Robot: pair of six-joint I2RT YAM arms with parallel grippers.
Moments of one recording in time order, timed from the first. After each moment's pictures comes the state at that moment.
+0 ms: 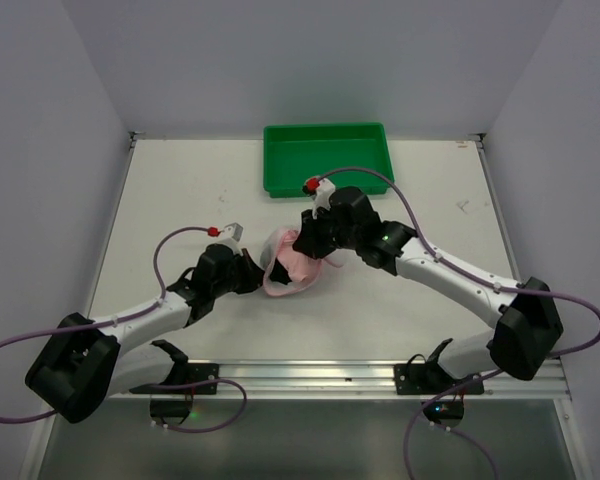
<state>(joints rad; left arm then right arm) -0.56 1.15 0.35 0.20 0.10 -0.76 0.78 1.43 1.10 -0.26 -0.18 0.34</state>
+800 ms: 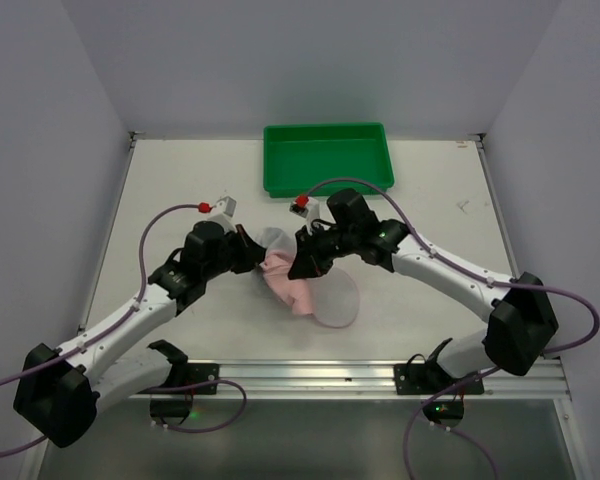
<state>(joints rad) -0.54 0.99 0.61 -0.10 0.12 -0.78 0.77 1.45 1.10 -0.36 -0.60 0.25</state>
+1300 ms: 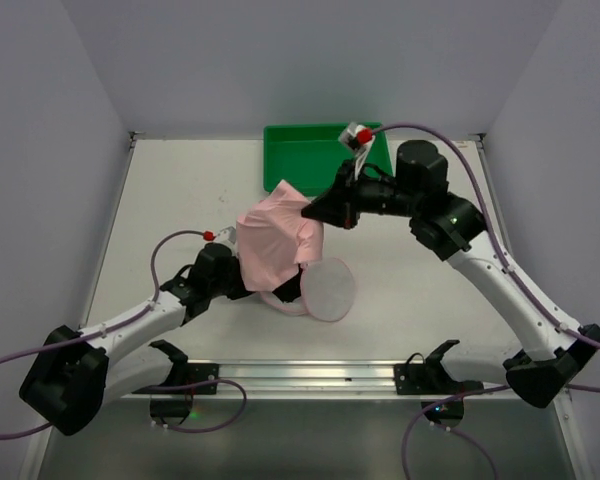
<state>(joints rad) -0.54 1.07 0.41 -0.06 0.12 -0.81 0.65 1.24 1.40 -0.40 -0.65 0.28</state>
